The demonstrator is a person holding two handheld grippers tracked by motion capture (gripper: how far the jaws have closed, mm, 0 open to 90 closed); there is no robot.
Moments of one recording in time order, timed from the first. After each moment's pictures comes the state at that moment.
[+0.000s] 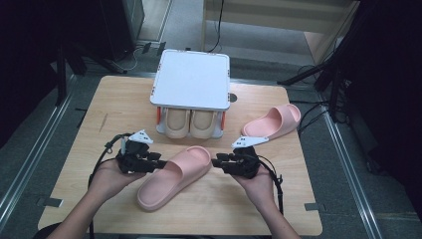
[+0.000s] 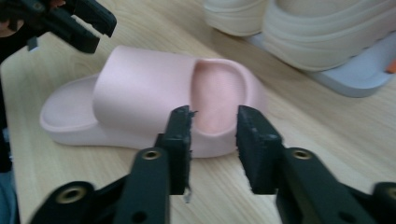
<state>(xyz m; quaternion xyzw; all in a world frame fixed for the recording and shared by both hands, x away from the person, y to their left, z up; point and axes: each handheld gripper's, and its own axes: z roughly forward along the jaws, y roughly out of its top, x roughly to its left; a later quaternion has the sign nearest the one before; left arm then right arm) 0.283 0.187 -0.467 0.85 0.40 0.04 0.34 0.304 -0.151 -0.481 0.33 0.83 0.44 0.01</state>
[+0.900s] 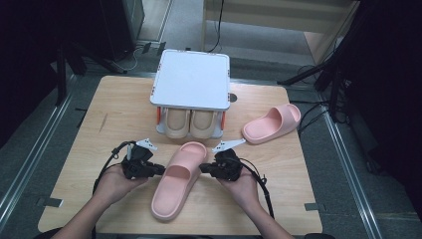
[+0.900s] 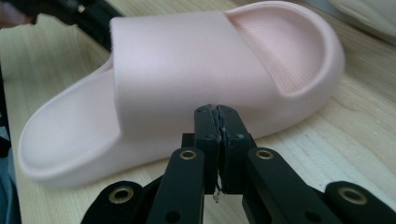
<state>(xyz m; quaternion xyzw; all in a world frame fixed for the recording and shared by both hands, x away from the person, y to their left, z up) 0.281 0.175 -0.503 0.86 0.41 -0.01 0.31 0.307 -0.112 -0.506 0.32 0.86 0.39 -0.02</state>
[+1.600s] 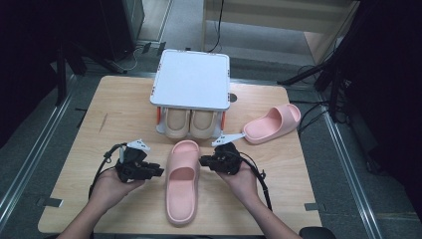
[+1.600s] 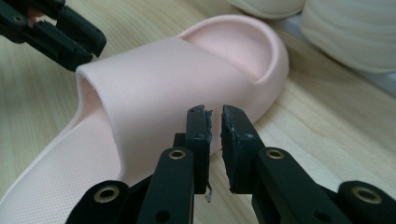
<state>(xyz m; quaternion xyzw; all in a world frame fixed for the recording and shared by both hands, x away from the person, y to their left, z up) 0.274 0.190 -0.489 0.83 0.44 0.00 0.35 0.320 -0.111 -0.497 0.32 0.86 0.40 0.00</state>
